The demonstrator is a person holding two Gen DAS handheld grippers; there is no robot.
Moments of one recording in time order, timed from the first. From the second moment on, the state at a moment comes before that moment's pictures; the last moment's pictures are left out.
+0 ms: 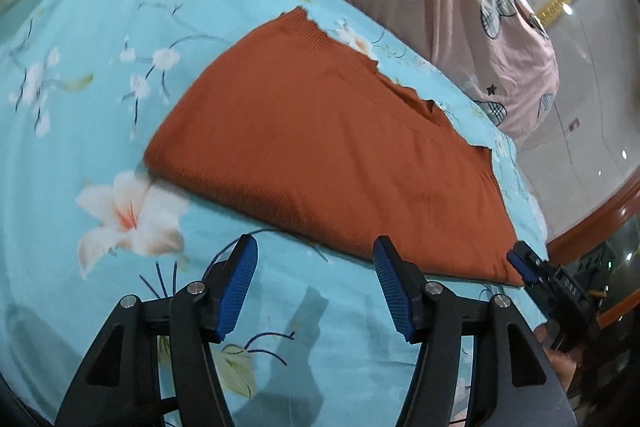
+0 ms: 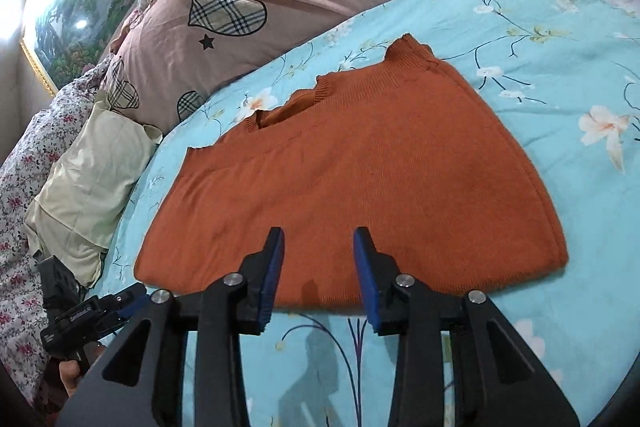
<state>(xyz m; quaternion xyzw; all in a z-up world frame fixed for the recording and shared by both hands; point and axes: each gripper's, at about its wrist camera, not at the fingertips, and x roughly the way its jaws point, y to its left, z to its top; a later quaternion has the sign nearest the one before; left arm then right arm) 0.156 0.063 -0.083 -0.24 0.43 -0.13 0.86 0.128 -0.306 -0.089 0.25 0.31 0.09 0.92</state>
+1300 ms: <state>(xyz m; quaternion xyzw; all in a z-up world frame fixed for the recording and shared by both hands) 0.226 -0.148 -0.066 0.03 0.37 -0.19 0.91 0.262 -0.319 -0.087 0.33 0.43 0.21 0.82</state>
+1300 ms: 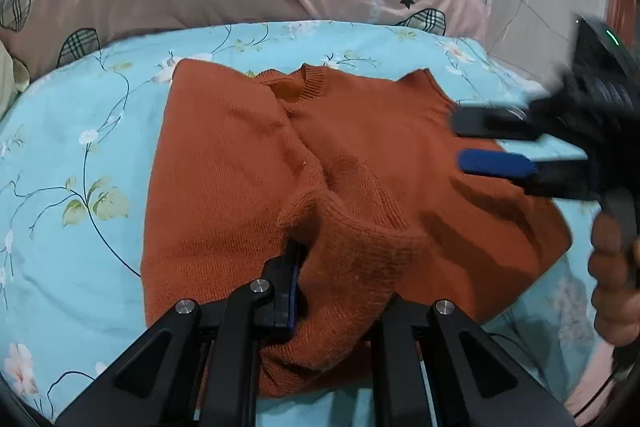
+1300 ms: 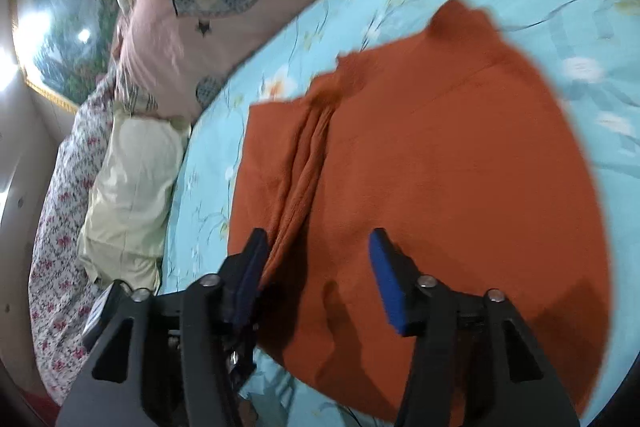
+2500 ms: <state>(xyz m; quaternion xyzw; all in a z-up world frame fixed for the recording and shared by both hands) 0.210 -0.281 -0.033 0.01 0.37 -0.39 0.84 0.289 -0.418 -0.079 0.21 0.41 0.14 0.88</state>
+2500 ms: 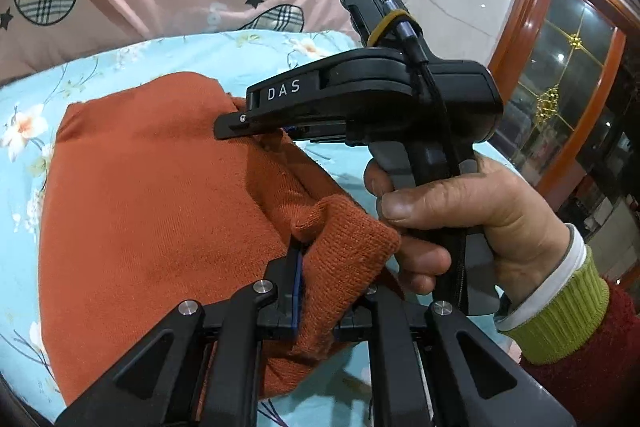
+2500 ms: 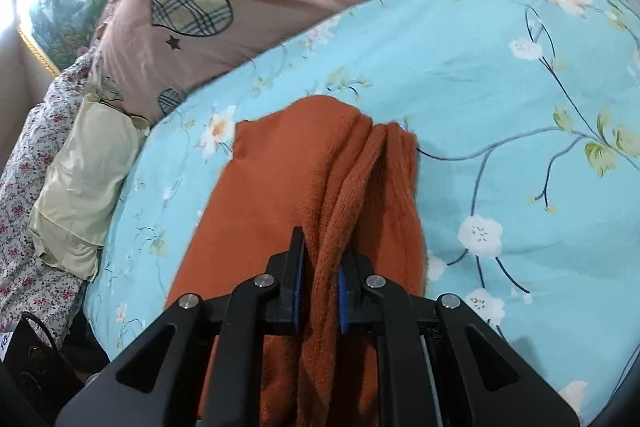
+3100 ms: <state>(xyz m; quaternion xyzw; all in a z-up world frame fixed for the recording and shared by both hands) 0.207 -0.178 -0.043 -0.03 0.40 -0.35 0.85 0.249 -0.428 -0.080 0.24 0.40 0.13 0.87</state>
